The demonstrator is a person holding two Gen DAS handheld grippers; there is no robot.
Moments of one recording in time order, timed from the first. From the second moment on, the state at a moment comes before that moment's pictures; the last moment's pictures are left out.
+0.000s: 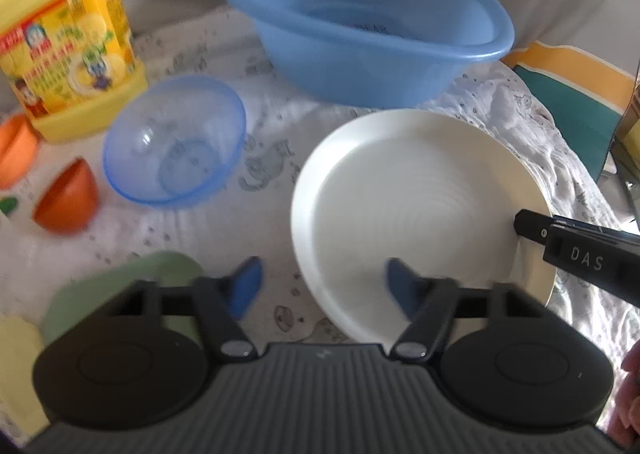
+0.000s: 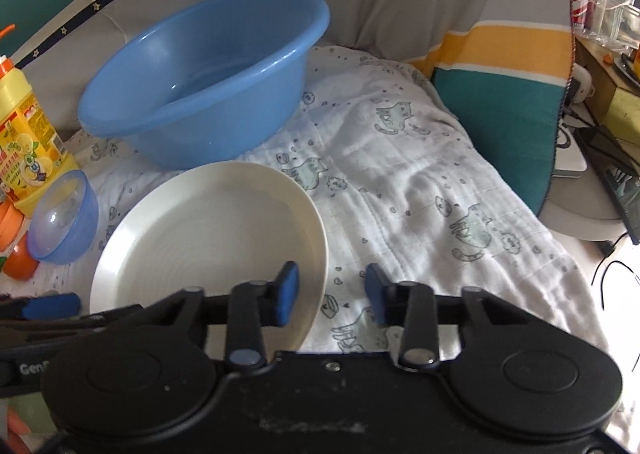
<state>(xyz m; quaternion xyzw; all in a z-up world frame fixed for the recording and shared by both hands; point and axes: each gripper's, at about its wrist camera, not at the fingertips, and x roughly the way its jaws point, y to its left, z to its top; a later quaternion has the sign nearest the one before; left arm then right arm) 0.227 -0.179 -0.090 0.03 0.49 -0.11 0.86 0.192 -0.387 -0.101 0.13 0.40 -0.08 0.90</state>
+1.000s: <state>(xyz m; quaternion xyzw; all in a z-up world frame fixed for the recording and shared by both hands) 0.169 -0.154 -0.044 0.04 0.47 -0.13 0.87 0.133 -0.353 -0.063 0.10 0.40 -0.05 0.91</state>
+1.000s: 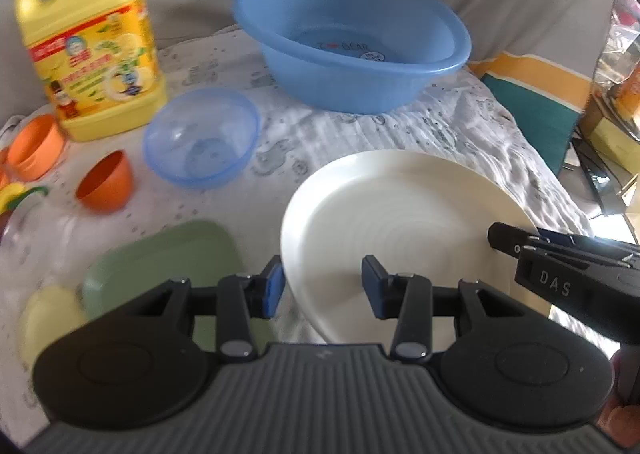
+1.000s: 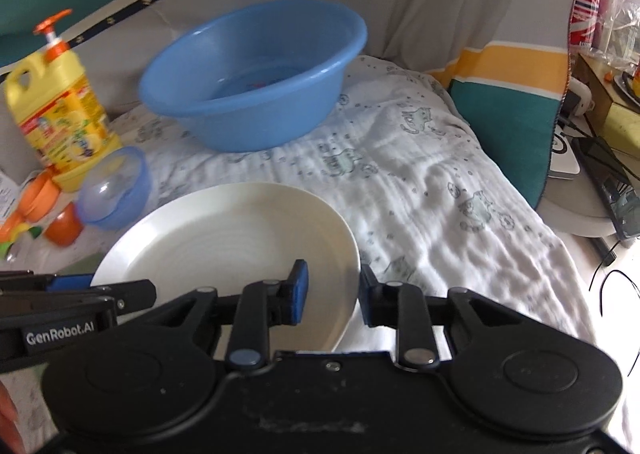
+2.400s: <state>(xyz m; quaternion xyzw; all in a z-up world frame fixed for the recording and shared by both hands) -0.066 0.176 -0.017 -0.07 0.45 0.03 0.89 -0.039 -0.025 0.000 -0.08 0.43 0.19 0.88</state>
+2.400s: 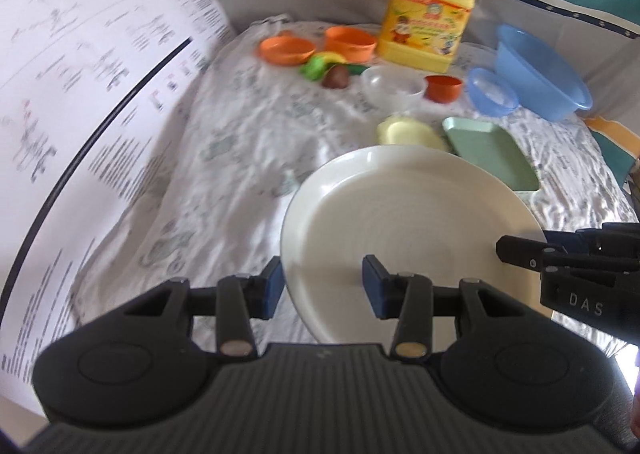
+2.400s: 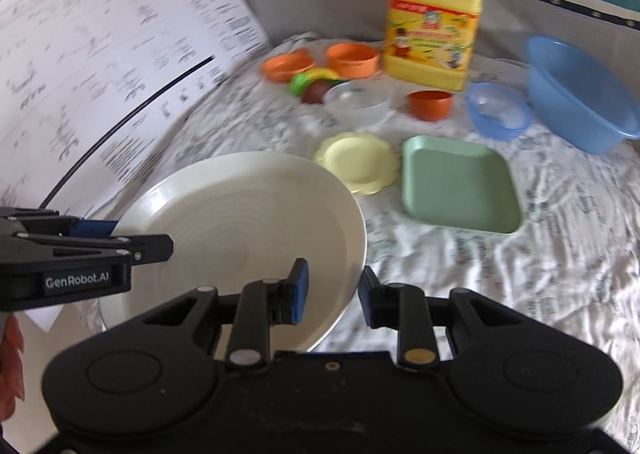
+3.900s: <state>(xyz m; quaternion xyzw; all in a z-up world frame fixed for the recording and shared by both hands) -0.046 0.171 -0.073 -0.06 0.47 0.04 0.88 -0.016 -0.023 -0.050 -0.10 0.46 0.20 0.86</state>
